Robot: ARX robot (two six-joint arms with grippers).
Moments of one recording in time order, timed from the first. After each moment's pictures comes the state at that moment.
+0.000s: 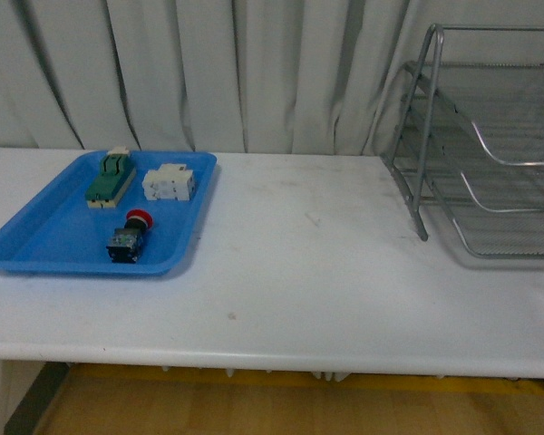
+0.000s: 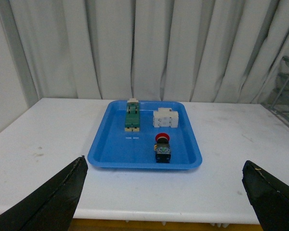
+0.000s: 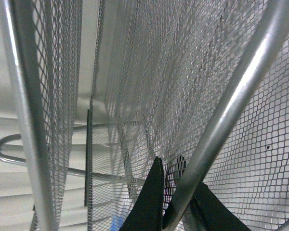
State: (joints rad) left arm 0.00 0.01 0.01 0.00 0.00 0.00; right arm -0.34 2.33 1.07 1.04 -0.40 1.18
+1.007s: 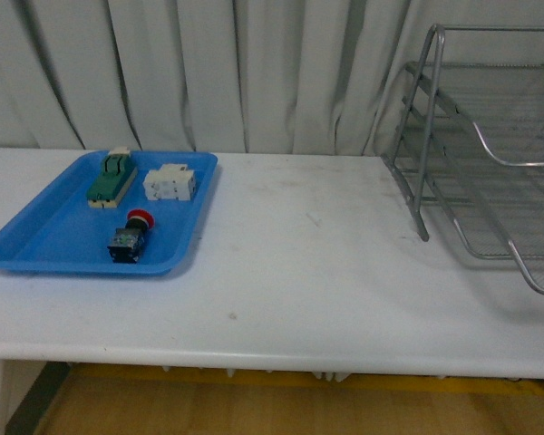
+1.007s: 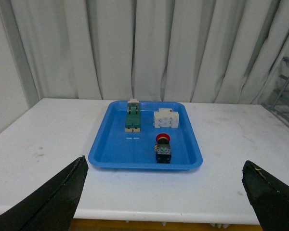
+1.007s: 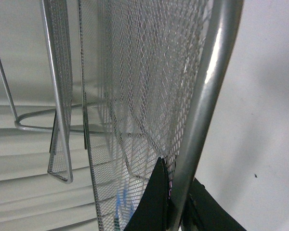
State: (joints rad) left arm 0.00 0.01 0.01 0.00 0.00 0.00; right arm -0.48 2.16 0.57 1.29 -0.50 1.25
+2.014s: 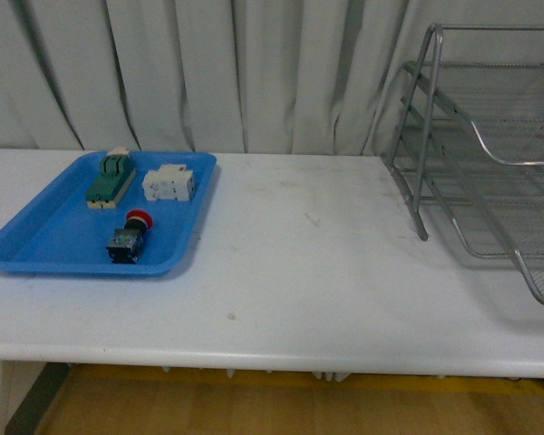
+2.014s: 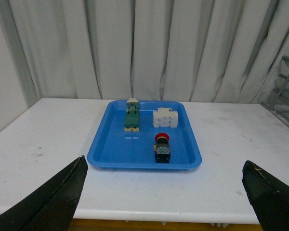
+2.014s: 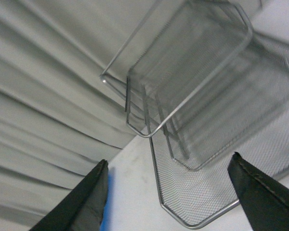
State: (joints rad) left arm 0.00 0.01 0.01 0.00 0.00 0.00; right arm -0.49 1.12 0.23 0.83 -0.49 0.74
